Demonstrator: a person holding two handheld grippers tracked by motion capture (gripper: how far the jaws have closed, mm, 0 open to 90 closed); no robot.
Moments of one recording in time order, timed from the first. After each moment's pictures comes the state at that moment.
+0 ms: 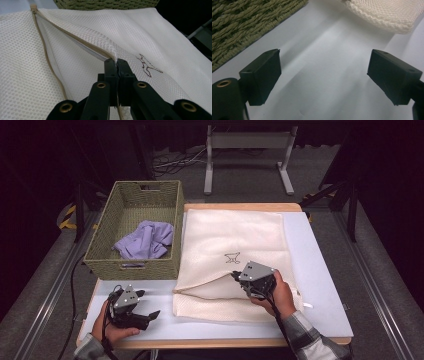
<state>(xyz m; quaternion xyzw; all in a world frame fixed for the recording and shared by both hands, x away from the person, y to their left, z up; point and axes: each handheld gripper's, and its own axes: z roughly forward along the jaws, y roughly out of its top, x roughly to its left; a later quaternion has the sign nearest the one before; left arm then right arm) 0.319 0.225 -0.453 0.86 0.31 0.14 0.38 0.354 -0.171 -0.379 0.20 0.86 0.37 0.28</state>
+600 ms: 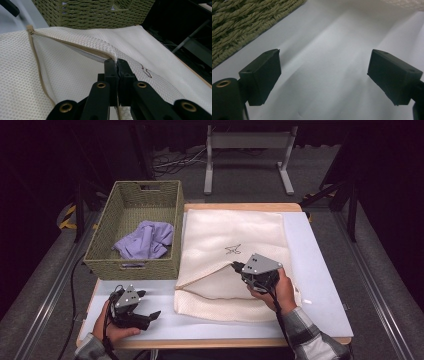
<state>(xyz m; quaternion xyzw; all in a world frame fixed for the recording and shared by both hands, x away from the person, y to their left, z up) 0.320 0.224 -0.455 0.86 0.31 0.13 0.38 0.357 -0.173 -0.357 0.21 0.84 0.40 0.30</state>
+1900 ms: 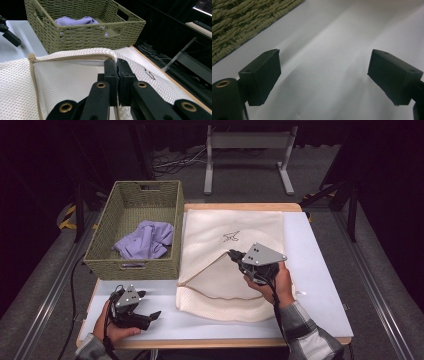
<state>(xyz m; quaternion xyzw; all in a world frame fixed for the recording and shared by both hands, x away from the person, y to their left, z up) 0.321 0.224 -0.456 0.86 0.31 0.13 0.38 0.360 -0.165 -0.326 0.20 0.81 0.45 0.32</state>
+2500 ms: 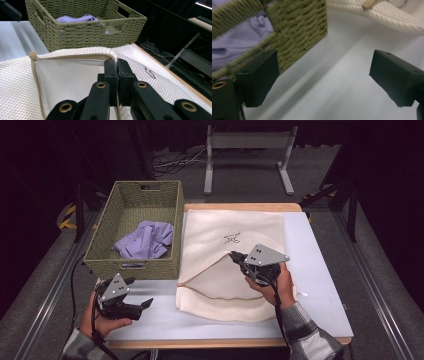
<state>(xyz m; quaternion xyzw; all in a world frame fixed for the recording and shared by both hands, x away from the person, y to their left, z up) 0.326 0.238 -0.403 0.84 0.30 0.20 0.40 0.360 -0.171 -0.332 0.22 0.81 0.46 0.31</state>
